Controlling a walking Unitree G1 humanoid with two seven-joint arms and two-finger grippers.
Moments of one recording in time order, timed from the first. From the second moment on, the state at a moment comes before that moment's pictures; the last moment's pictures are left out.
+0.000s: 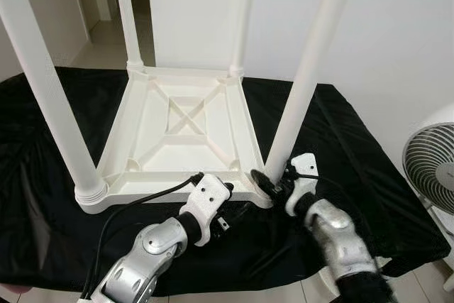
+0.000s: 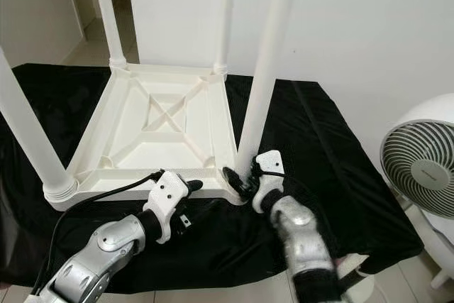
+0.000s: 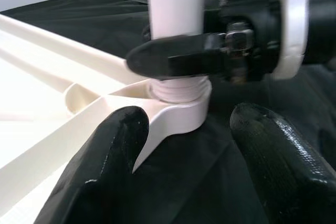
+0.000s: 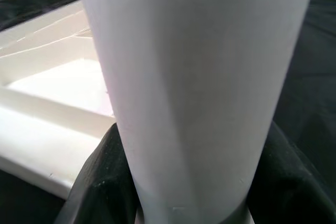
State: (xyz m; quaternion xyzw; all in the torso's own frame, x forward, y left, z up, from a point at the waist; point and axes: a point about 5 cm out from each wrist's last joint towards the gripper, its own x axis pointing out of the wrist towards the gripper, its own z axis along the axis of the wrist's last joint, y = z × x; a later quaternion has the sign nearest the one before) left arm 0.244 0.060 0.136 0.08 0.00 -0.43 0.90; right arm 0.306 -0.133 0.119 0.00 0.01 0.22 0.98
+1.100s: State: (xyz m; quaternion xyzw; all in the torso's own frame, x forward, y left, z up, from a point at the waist) left arm 0.244 0.058 0.137 0.08 0.00 -0.43 0.90; right arm 0.313 -0.154 0.132 -0.02 0.02 0.21 0.98
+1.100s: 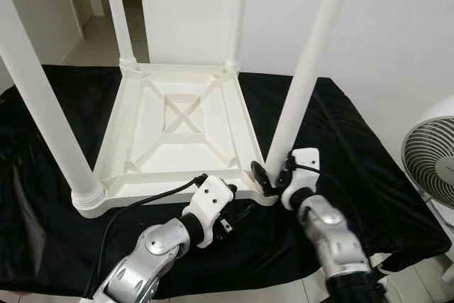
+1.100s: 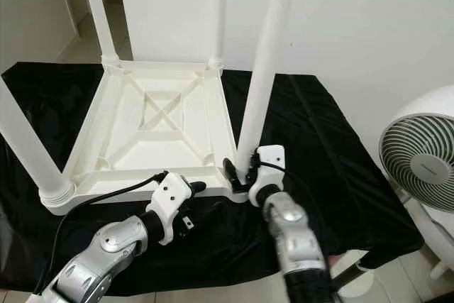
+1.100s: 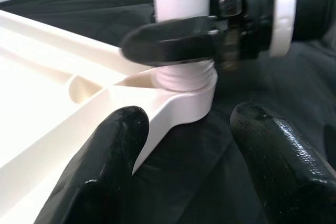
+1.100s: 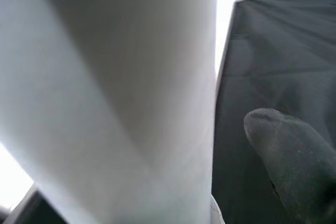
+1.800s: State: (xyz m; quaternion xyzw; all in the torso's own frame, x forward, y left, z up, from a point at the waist) left arm 0.246 0.063 0.138 0.09 0.00 -0.43 0.90; right arm 0.318 -0.148 0.130 -0.08 0.02 0.44 0.90
